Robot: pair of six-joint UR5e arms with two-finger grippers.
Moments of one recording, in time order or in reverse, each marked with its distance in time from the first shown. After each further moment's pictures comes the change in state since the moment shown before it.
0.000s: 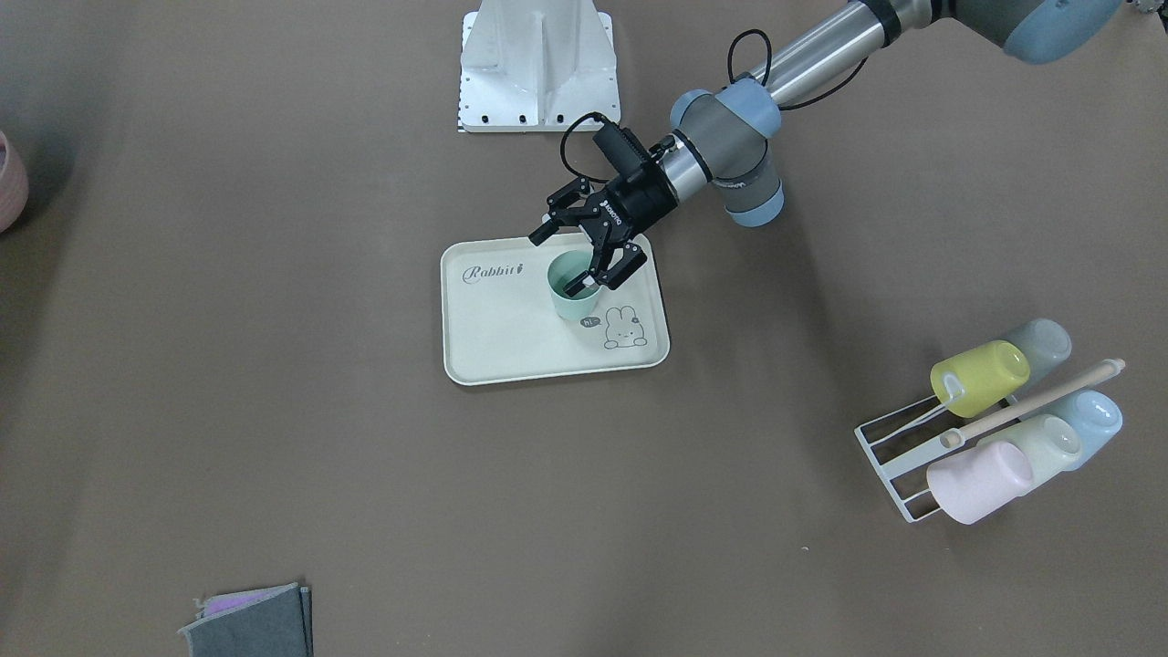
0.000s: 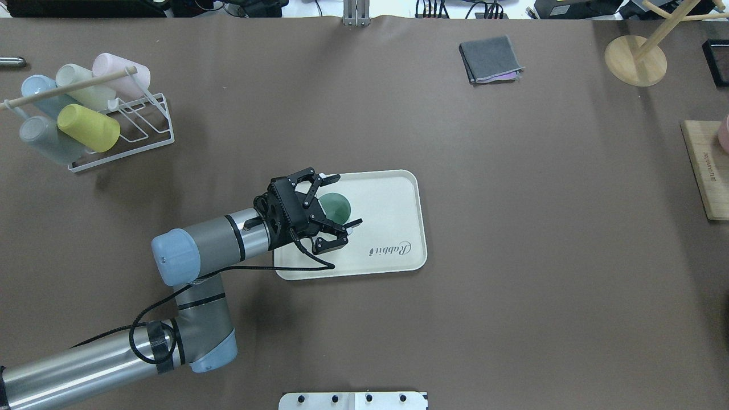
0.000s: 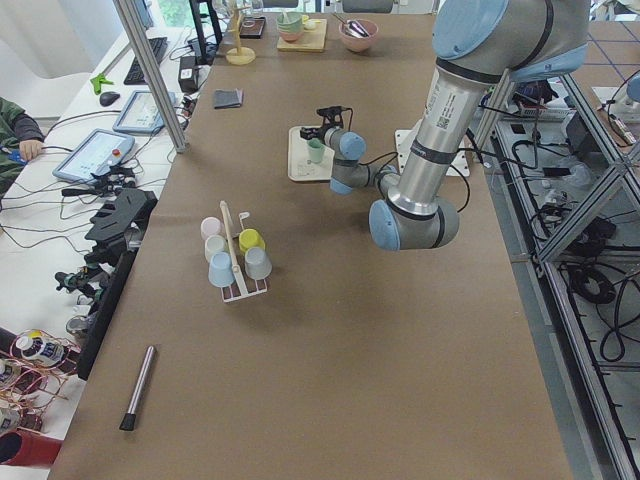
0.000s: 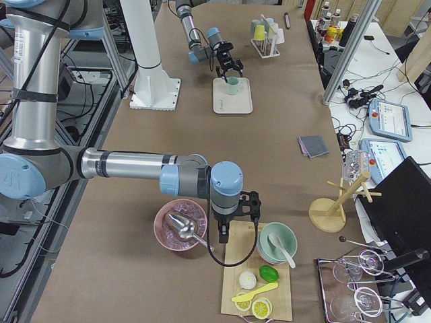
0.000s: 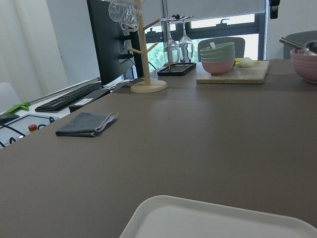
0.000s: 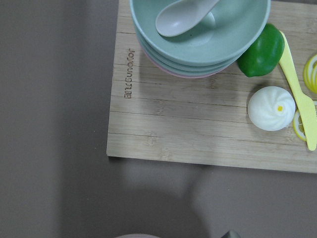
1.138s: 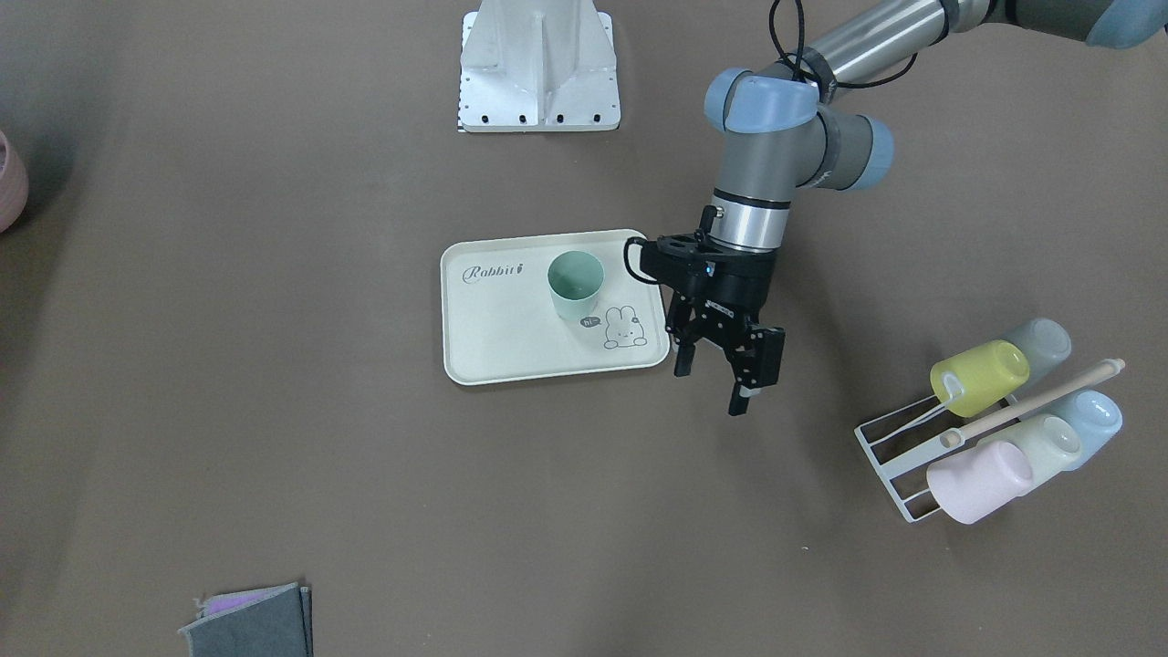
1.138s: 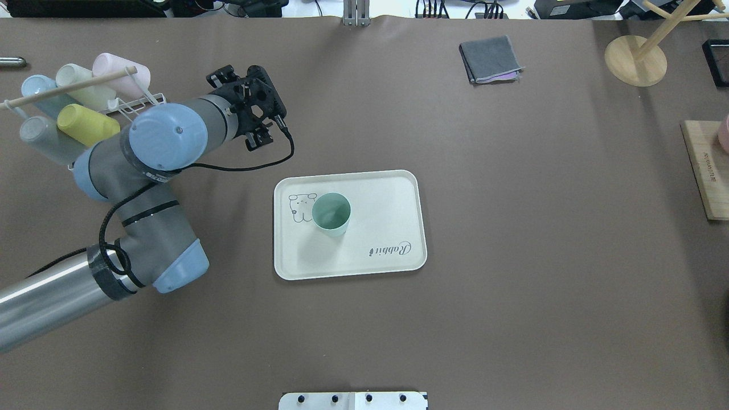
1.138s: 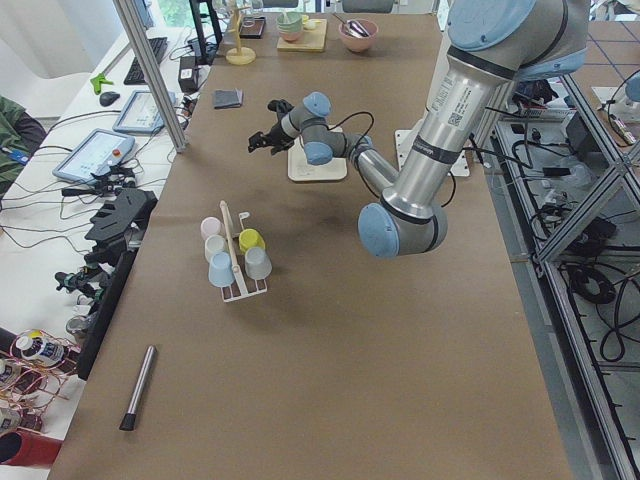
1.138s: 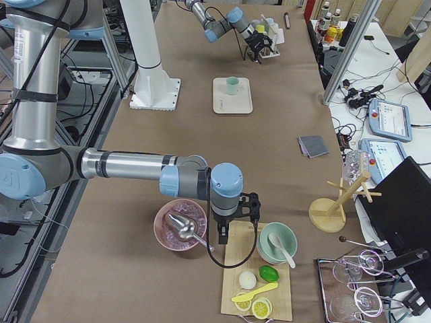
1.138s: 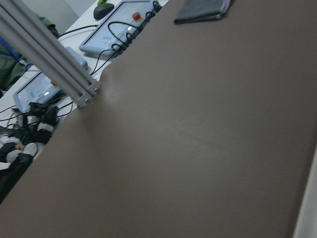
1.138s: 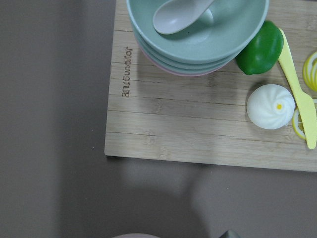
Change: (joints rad) left arm -0.281 0.006 -0.235 0.999 0.090 0.251; right arm 0.000 0.001 -0.007 0.001 0.000 0.000
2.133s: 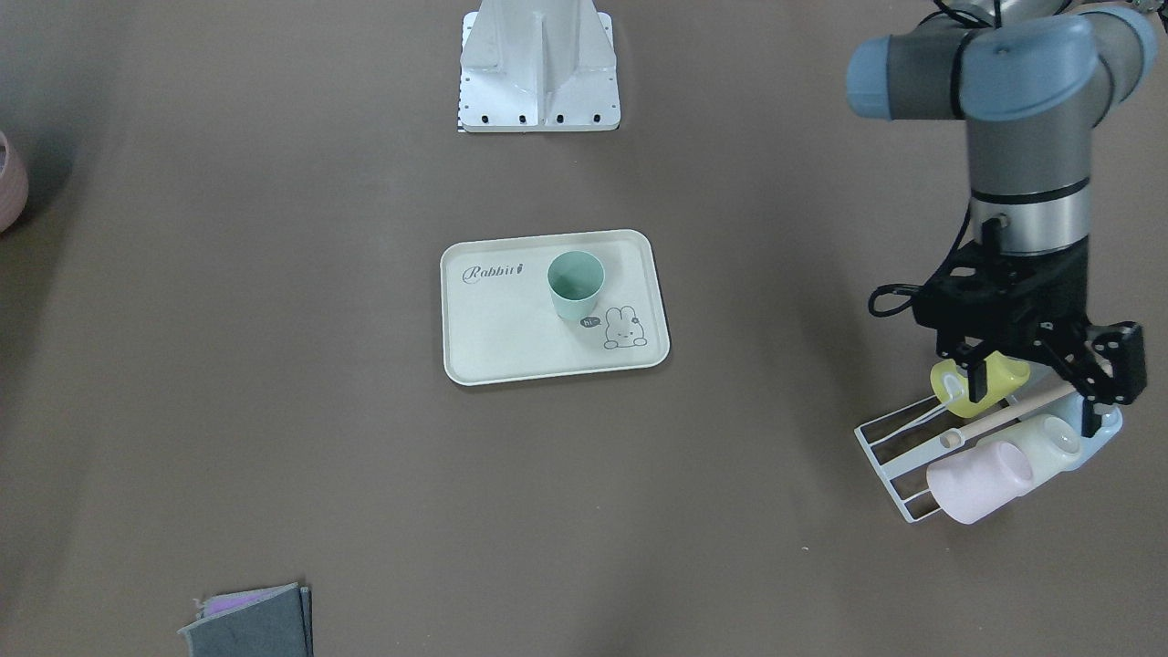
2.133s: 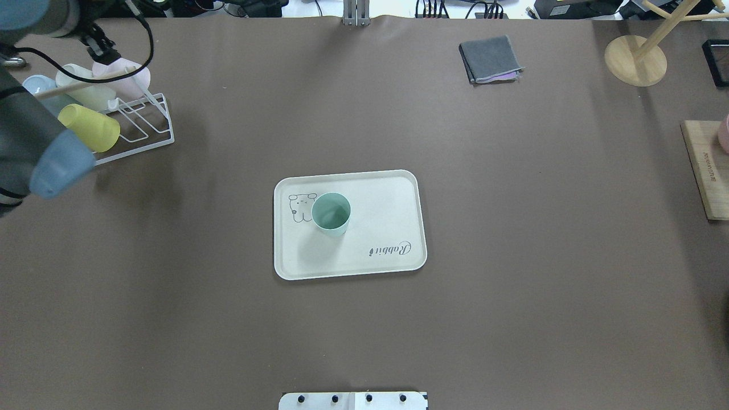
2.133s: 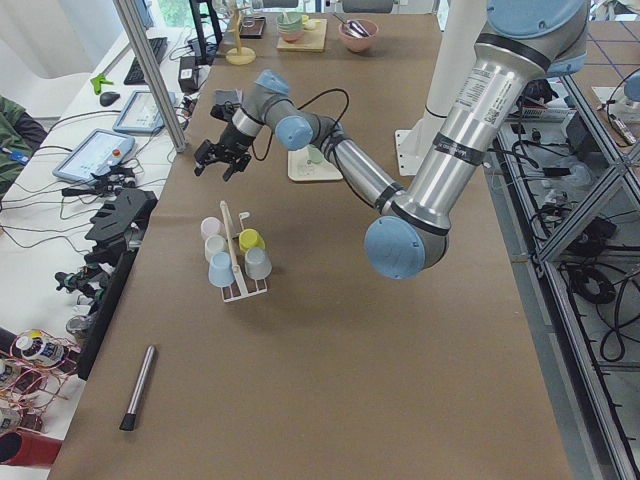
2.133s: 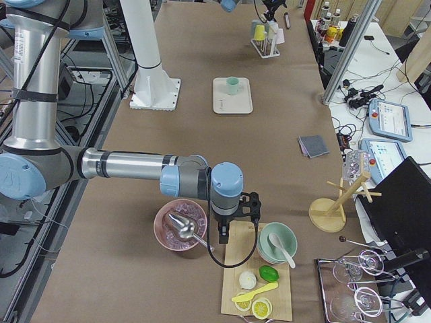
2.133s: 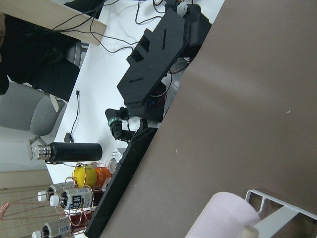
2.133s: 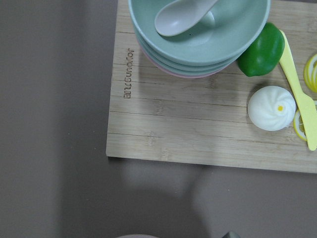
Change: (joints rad) left arm -0.364 0.100 -0.182 0.413 -0.198 0.052; right arm 0.000 0.002 0.001 0.000 0.003 0.000
